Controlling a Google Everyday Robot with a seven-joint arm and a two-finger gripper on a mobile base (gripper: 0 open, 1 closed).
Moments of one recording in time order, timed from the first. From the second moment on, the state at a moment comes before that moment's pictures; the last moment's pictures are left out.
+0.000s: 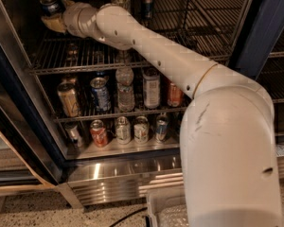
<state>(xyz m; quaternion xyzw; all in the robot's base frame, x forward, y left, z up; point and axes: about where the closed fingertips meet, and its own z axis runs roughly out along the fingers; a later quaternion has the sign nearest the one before) 0.797 0.264 0.968 -0.44 0.57 0.24 0.65</state>
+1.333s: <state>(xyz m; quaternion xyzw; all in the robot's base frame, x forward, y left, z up) 0.725 0.240 1.039 -0.43 0.53 0.24 0.69</state>
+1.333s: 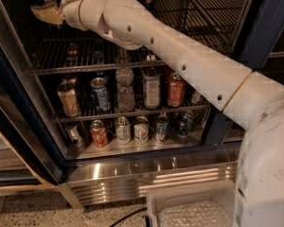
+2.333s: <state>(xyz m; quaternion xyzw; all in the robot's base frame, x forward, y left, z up) 0.669 0.151 1.021 -0.39 0.57 0.25 0.68</state>
